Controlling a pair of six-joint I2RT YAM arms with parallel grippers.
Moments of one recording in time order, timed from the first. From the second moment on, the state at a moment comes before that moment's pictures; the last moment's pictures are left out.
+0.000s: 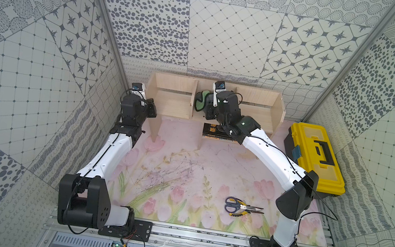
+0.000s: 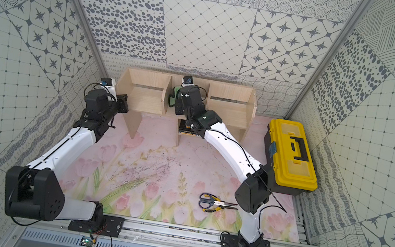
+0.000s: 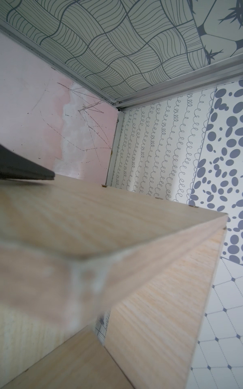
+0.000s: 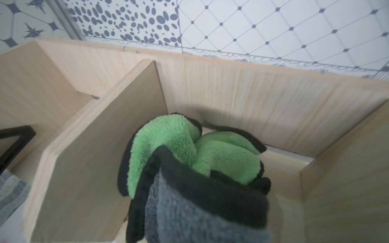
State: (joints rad) left arm 0.06 1.38 1.08 0.06 0.03 -0.17; right arm 0.76 1.86 1.88 -0.44 0.31 0.22
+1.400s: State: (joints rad) left arm -0.59 1.00 1.14 -0.32 0.60 -0.50; right arm 0.59 0.92 0.92 0.07 -0.63 0.62
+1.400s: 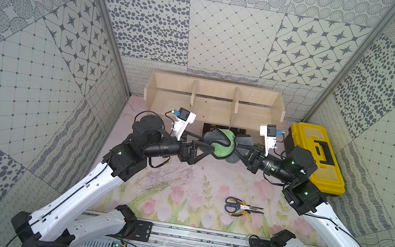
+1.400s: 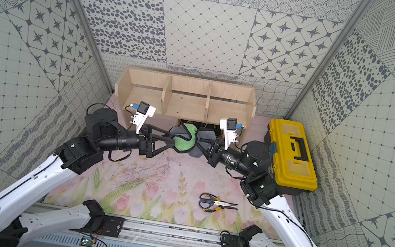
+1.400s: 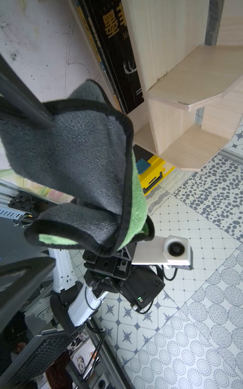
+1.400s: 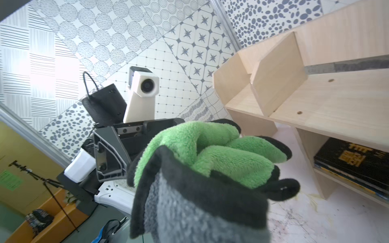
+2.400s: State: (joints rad) left arm -0.58 0.98 1.19 -0.16 0.56 -0.56; right arm 0.59 0.98 1.04 -0.12 -0.43 0.55
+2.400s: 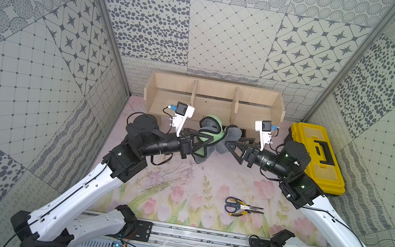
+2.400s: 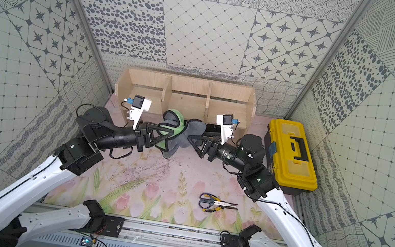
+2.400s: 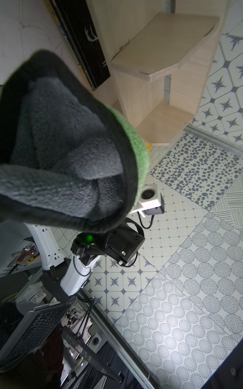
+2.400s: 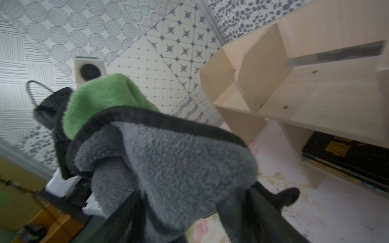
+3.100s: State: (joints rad) left arm -0.21 1.22 1.71 -0.40 0.16 -0.30; right arm 0.12 1.29 1.46 -0.59 0.07 0.32
